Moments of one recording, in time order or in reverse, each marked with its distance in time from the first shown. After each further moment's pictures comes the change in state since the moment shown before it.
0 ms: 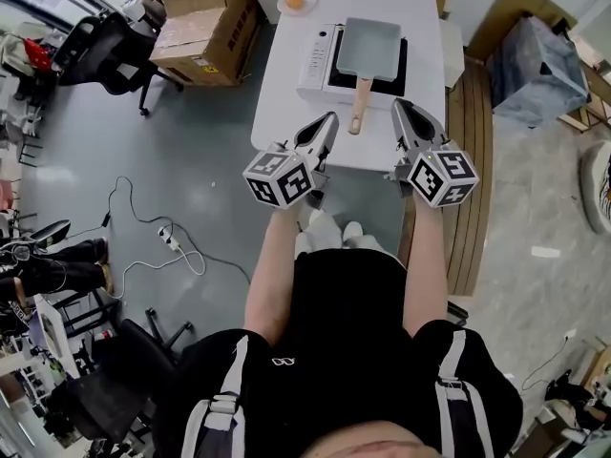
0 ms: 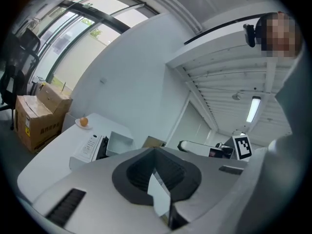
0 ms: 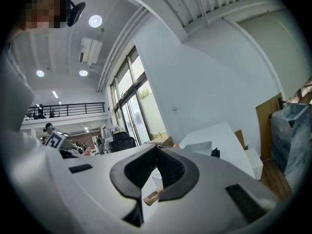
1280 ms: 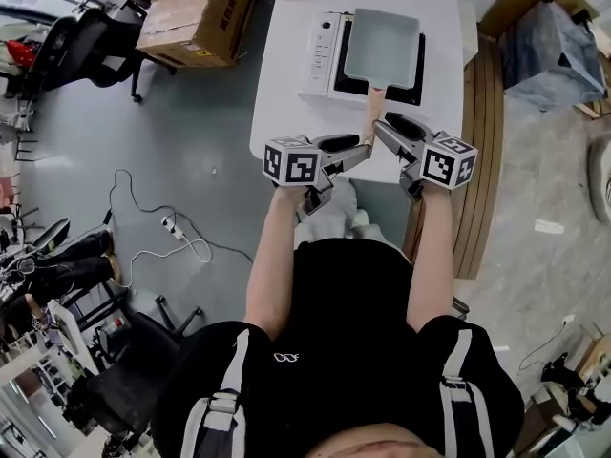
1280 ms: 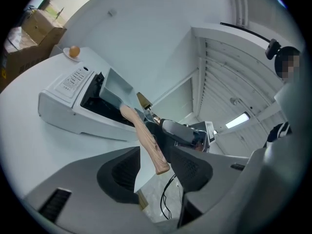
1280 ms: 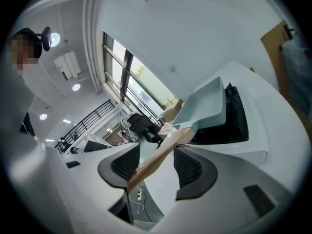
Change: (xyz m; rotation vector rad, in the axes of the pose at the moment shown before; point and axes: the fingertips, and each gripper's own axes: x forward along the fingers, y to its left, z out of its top) left arm 0.061 0.048 -0.108 -0.294 0.525 -0.263; right arm 0.081 -0.033 -0.120 0.377 0.374 0.250
